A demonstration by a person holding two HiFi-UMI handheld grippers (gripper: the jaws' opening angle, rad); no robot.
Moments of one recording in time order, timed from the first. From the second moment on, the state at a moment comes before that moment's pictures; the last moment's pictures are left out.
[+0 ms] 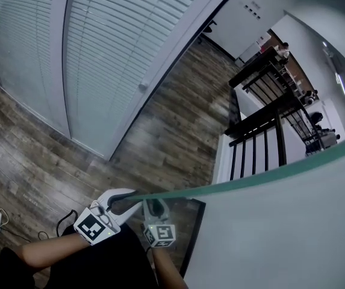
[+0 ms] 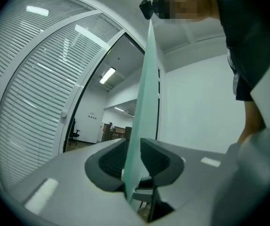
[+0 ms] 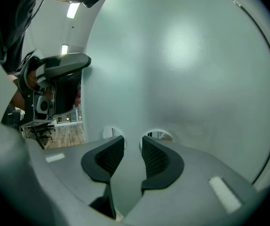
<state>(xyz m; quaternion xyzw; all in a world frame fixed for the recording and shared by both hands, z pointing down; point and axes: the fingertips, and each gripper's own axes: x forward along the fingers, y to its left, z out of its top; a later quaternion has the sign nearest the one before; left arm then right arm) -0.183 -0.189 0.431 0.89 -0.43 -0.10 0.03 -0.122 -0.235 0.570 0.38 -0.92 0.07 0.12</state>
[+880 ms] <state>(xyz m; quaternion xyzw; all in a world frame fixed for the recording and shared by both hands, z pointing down) -0.158 -0.146 0.436 0.90 -0.42 -0.10 0.06 -0.085 -0.177 0.557 0.37 -0.92 0.06 0.11</state>
